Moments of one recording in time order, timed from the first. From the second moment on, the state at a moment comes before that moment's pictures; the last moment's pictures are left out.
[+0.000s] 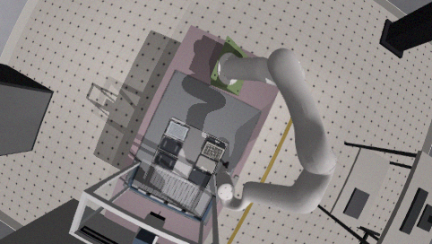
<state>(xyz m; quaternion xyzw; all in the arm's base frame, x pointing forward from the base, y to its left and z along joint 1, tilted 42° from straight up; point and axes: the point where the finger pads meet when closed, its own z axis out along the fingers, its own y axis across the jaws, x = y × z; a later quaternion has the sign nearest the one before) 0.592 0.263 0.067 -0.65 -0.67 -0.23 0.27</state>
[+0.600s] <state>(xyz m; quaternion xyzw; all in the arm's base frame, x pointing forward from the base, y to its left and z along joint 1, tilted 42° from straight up) 0.592 0.271 0.074 -0.65 -0.67 -0.23 0.27</state>
